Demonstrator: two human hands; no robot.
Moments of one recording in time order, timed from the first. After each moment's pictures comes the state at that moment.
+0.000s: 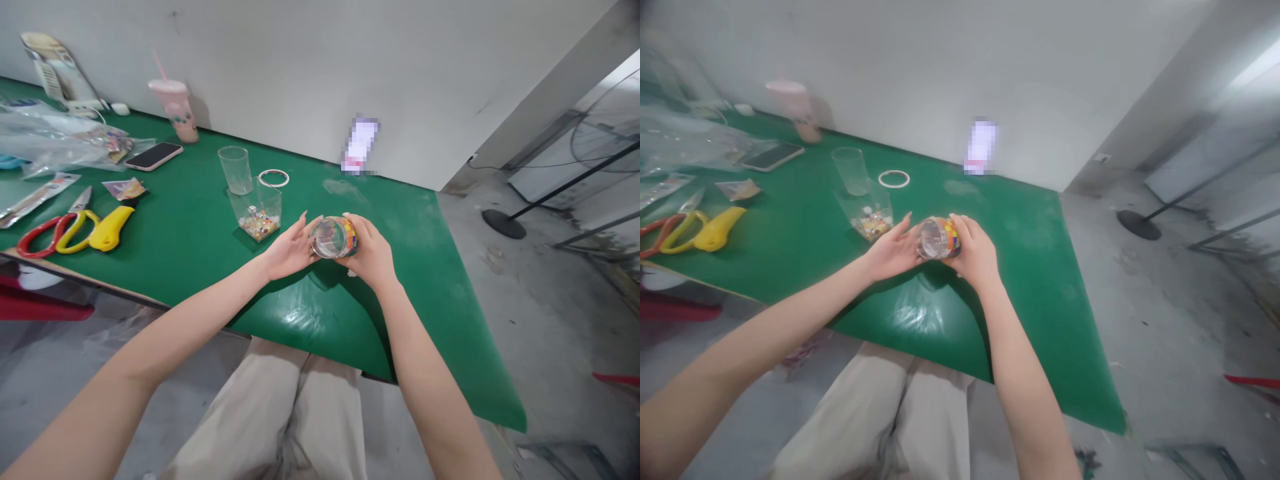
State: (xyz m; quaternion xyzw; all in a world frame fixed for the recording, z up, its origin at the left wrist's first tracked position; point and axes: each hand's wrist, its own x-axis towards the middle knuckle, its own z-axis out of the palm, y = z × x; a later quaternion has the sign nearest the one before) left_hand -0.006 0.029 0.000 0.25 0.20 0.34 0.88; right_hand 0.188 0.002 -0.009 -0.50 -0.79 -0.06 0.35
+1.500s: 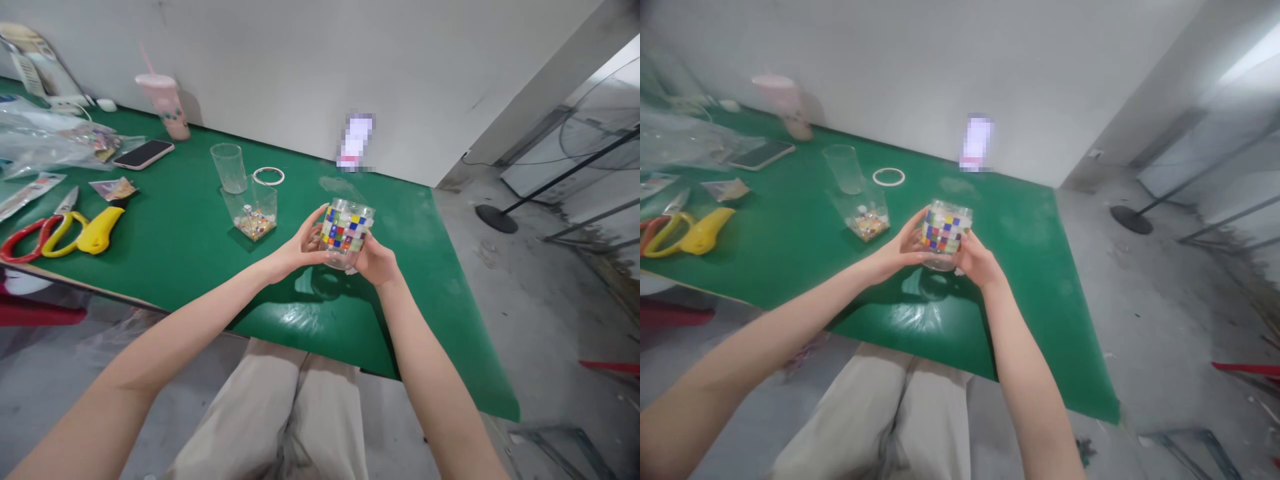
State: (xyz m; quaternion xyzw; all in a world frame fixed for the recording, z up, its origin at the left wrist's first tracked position) left_hand -0.004 0.012 0.005 0.55 0.21 0.37 0.72; right_hand 0.189 -0.004 -0.008 -0.40 -0.57 0.53 0.48
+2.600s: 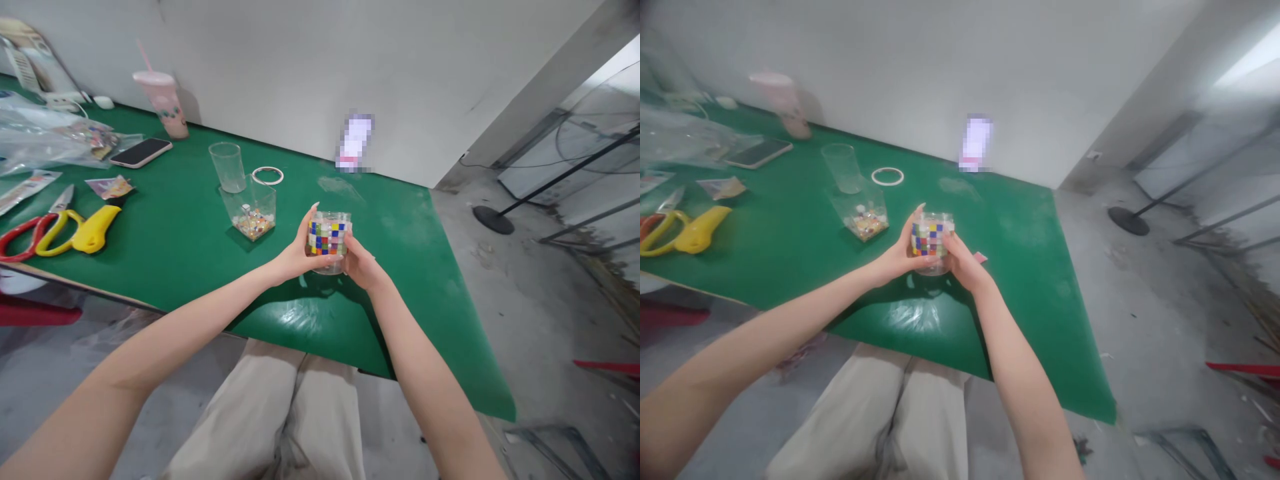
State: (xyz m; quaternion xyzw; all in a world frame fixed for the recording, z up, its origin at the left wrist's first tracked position) left_hand 0.005 0.008 -0.002 0.52 0.26 0.40 0.71; right_hand 0.169 -0.006 -0.010 -0.40 -0.53 0.62 0.43
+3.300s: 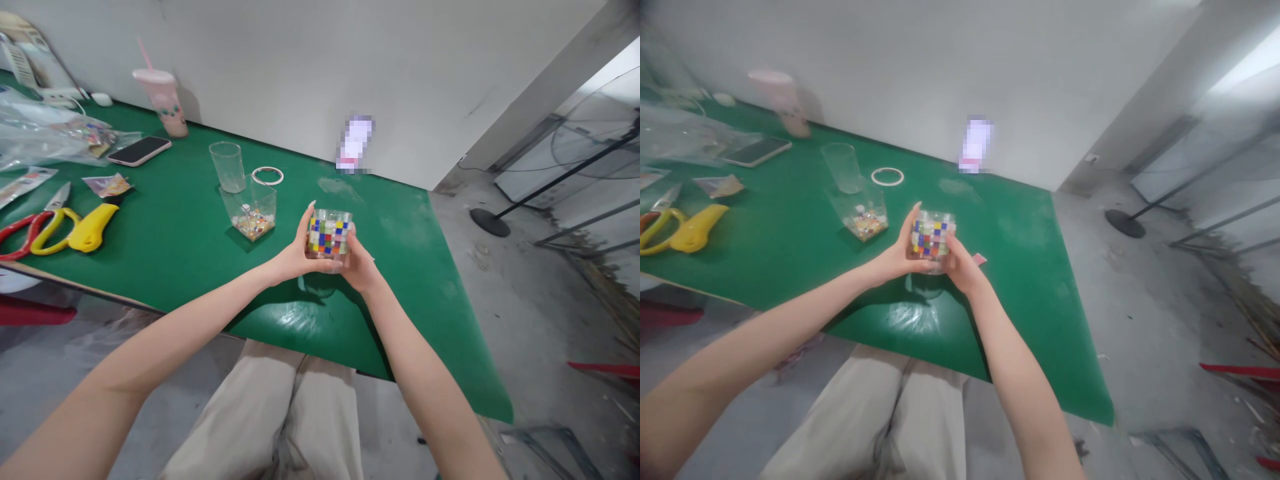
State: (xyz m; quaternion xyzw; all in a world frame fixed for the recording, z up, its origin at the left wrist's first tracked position) left_hand 0.002 0.012 -0.008 0.59 0.26 0.37 0.67; right_hand 0.163 -0.005 -0.012 -0.34 -0.43 0.67 0.50
